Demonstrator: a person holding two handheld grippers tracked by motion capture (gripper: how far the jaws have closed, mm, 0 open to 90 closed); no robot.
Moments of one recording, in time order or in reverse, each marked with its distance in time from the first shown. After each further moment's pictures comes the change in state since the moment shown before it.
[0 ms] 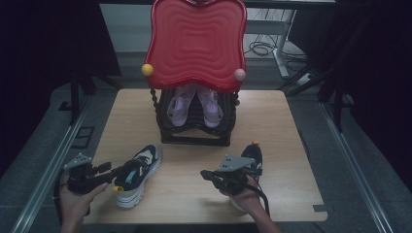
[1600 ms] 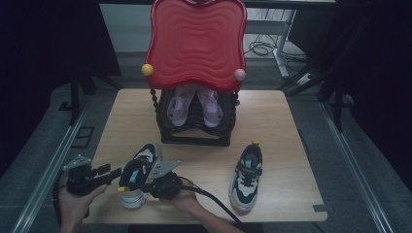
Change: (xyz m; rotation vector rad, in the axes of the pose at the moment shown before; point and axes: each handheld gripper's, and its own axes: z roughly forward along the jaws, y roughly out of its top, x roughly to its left) left arm 0.000 -0.004 -0.002 0.013 0.000 -0.017; right arm 0.076 0.036 0.165 0.042 0.279 -0.047
